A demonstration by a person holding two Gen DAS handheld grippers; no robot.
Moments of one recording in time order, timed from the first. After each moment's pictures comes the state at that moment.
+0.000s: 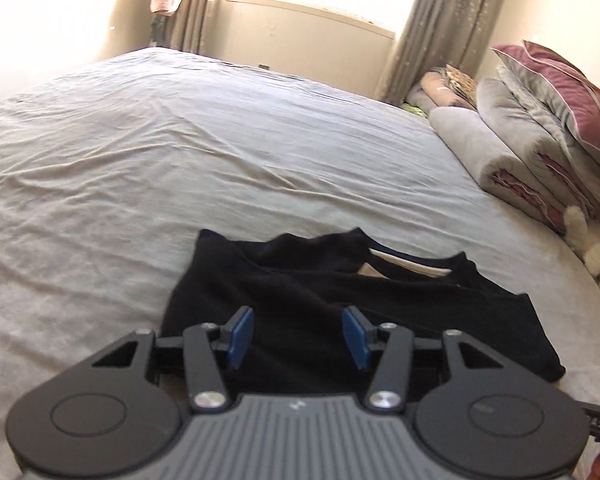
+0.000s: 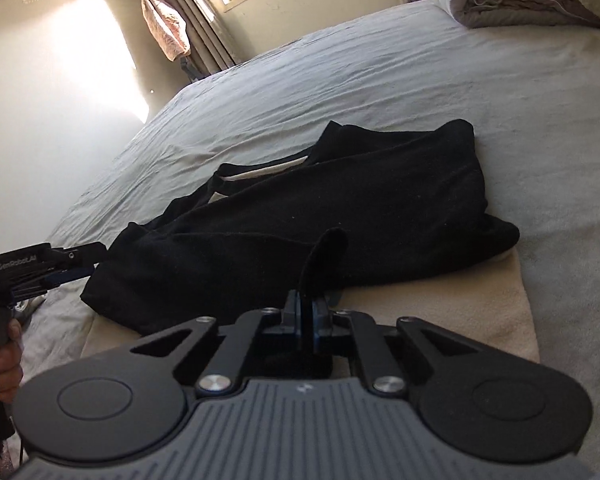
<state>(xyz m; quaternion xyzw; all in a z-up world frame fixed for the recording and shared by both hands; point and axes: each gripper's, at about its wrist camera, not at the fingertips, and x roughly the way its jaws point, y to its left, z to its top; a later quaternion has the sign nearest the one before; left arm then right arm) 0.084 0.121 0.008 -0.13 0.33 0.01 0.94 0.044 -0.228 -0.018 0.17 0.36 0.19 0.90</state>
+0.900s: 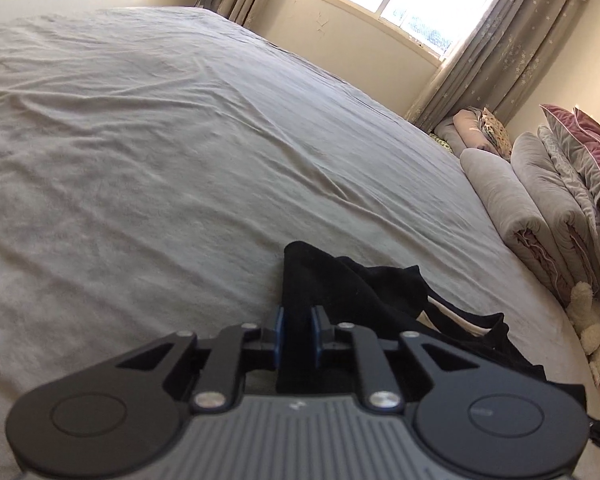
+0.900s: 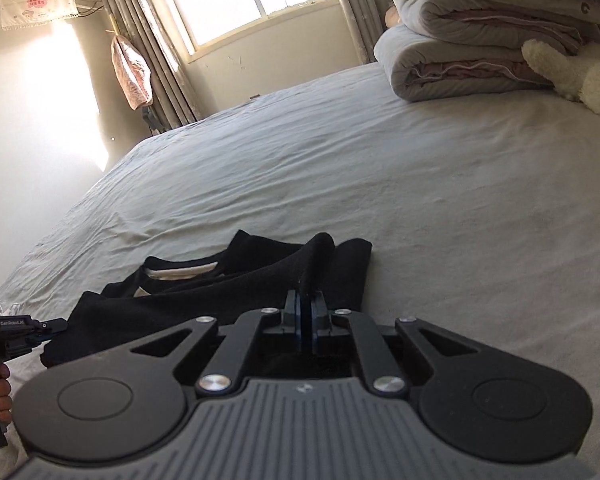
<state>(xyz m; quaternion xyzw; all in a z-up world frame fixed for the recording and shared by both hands) 0.133 0.174 -0.042 -0.26 0.33 0.01 0.91 0.092 -0.287 -0.005 0.15 0.31 0.10 0.93</state>
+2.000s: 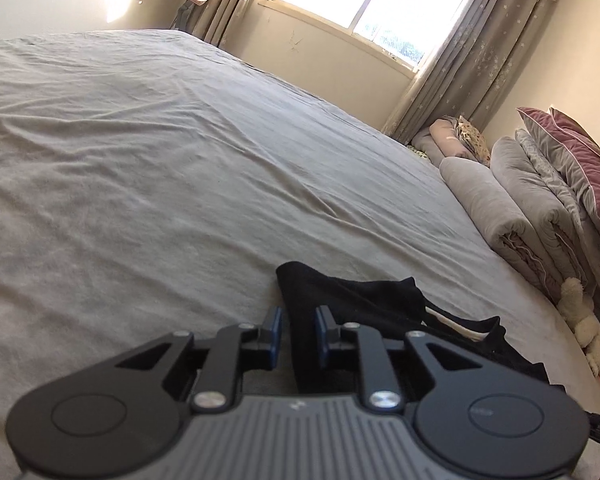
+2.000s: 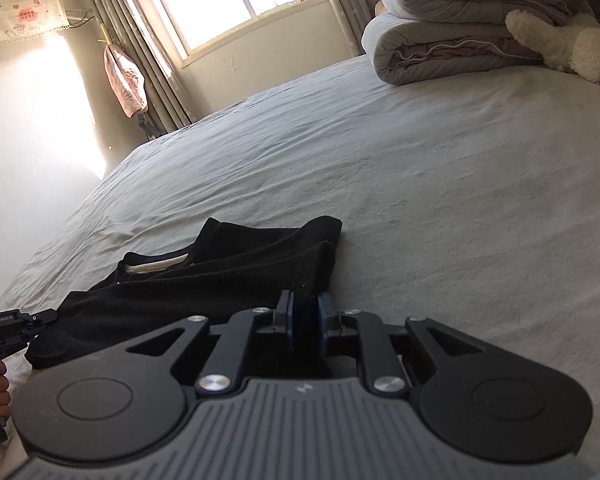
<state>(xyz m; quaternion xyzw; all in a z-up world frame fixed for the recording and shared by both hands) 0.129 0.184 -0.040 -0.23 0.30 -0.01 0.93 0.092 -0.309 -0.027 0.17 0.30 0.11 0.93</state>
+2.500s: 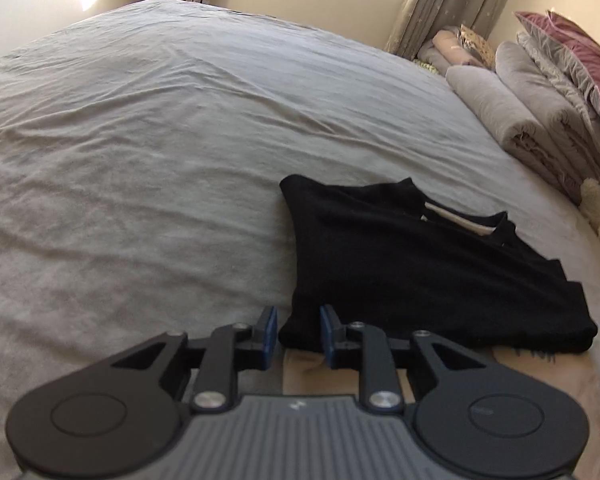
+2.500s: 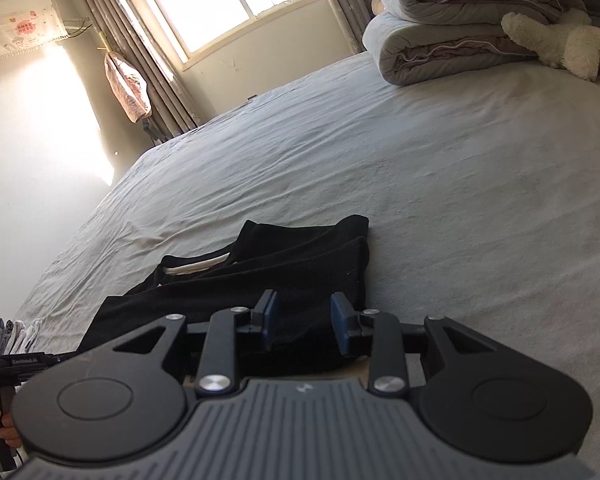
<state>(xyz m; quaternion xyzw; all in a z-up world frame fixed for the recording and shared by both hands) 0.100 0.153 -0.030 -0.12 0.40 0.00 0.91 0.061 -0.294 0.003 0.19 0.30 0.12 0.92</state>
